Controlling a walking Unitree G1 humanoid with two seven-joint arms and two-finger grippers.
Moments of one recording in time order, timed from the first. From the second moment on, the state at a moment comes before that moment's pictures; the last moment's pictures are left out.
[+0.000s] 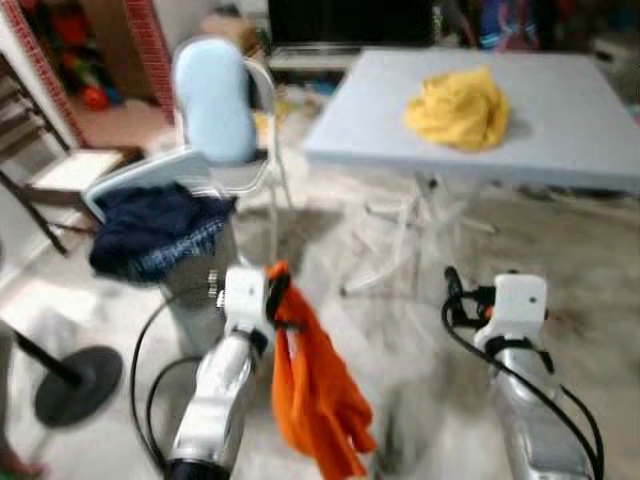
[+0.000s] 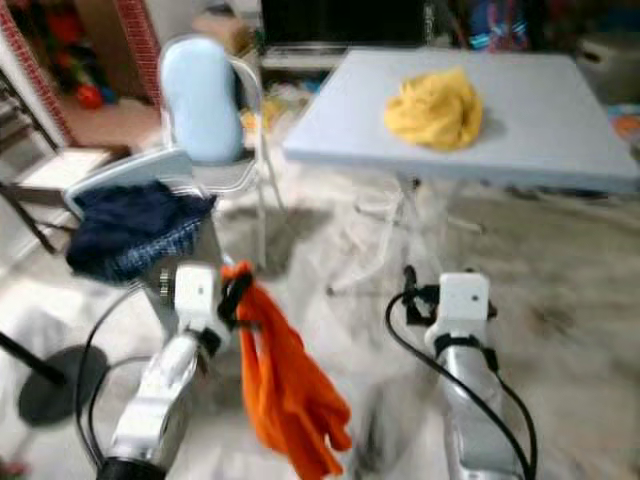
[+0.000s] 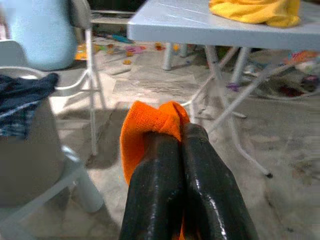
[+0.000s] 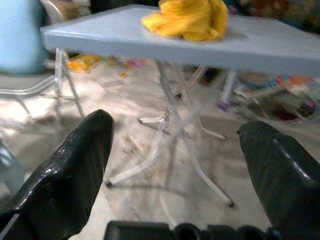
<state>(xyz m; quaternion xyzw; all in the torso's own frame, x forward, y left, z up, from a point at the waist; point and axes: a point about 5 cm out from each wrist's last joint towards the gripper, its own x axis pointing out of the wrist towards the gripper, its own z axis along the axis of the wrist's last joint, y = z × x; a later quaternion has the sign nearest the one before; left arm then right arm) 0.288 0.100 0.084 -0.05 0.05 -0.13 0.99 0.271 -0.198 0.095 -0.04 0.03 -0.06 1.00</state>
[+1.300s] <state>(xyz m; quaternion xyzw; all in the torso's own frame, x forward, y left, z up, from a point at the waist) 0.295 0.091 0.085 -0.07 0.06 -0.16 0.98 0.276 -0.202 0.097 -0.05 0.02 -0.07 1.00</state>
